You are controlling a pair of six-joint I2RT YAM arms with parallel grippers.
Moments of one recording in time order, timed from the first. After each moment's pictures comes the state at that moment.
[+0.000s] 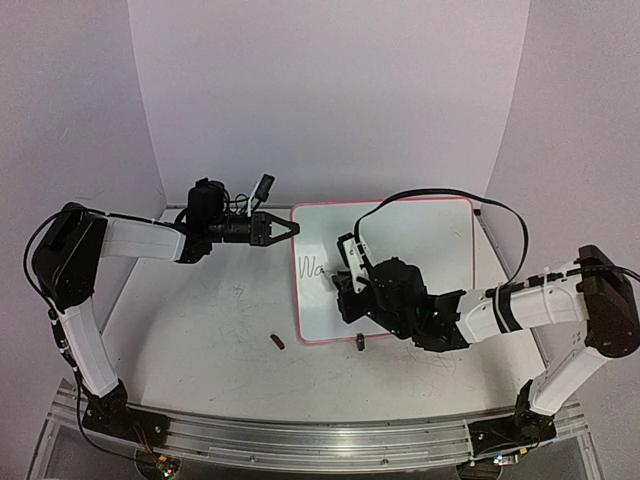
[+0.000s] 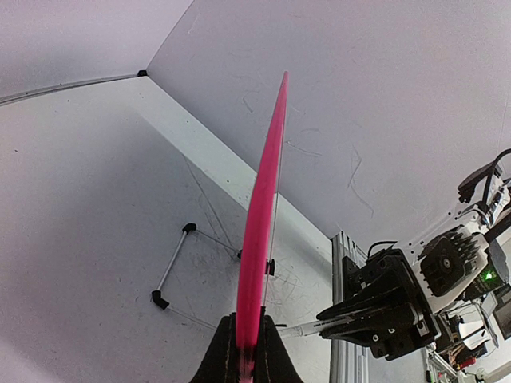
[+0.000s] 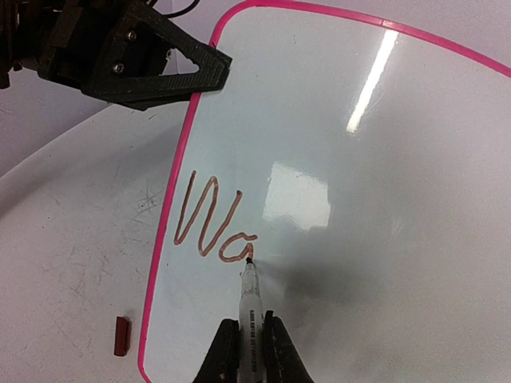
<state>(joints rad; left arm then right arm) -0.51 1.82 1.12 0.52 0.91 -0.52 1.08 1.60 0.85 0.40 0.47 0.14</state>
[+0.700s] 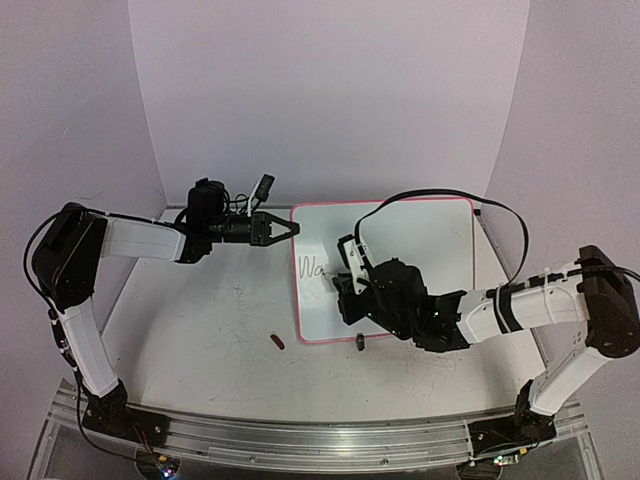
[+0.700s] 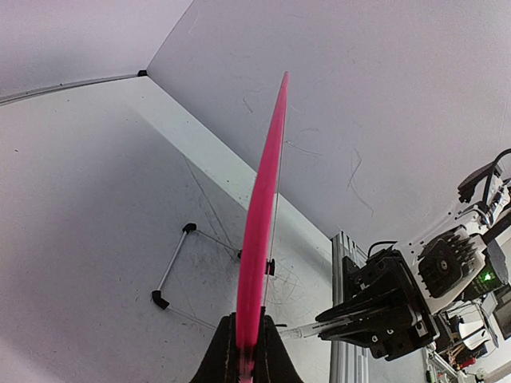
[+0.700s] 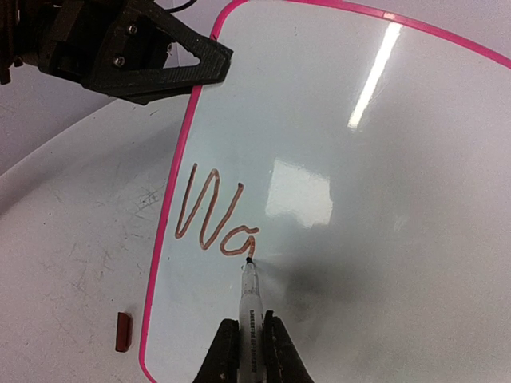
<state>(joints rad) -0.51 1.82 1.12 0.52 0.91 -0.52 1.08 1.59 0.85 0.38 0.47 0.15</state>
